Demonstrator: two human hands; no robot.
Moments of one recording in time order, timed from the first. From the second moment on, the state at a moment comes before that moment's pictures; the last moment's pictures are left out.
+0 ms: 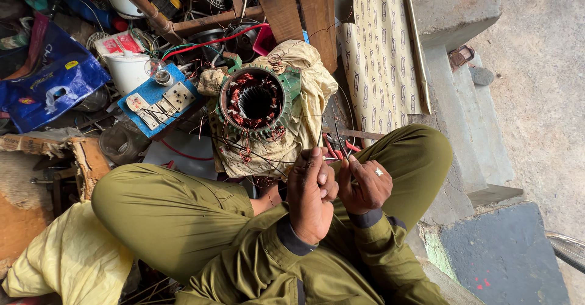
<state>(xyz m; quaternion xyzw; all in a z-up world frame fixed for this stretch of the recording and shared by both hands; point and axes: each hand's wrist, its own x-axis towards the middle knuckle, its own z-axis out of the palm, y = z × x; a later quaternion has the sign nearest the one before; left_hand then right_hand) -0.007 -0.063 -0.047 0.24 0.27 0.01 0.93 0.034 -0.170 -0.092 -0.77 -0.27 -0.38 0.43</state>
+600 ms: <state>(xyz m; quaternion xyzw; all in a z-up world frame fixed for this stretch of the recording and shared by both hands) -0.018 -0.071 -0.033 0.26 0.26 -0.03 0.93 0.026 -0.181 -0.106 -0.76 -0.22 -0.40 0.46</state>
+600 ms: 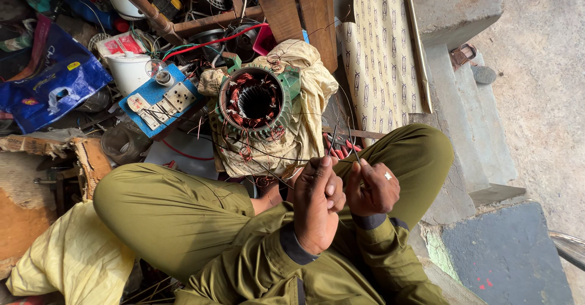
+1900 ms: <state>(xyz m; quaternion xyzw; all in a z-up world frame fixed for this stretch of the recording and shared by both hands) -0.105 0.173 -0.024 0.68 0.02 0.38 0.63 -0.059 -0.155 -0.090 -0.70 -0.13 -0.23 0.66</state>
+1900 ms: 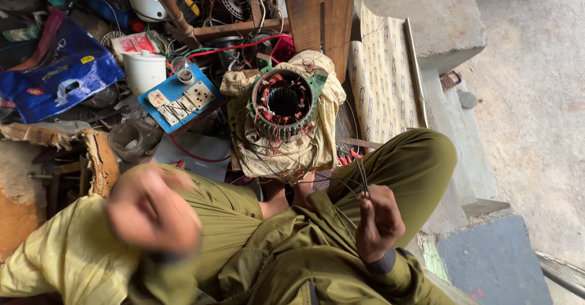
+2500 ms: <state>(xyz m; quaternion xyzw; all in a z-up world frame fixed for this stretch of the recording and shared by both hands) 0.074 0.421 -0.216 0.95 0.31 0.01 0.10 0.026 -0.181 -0.171 -0.81 0.04 -0.04 0.58</state>
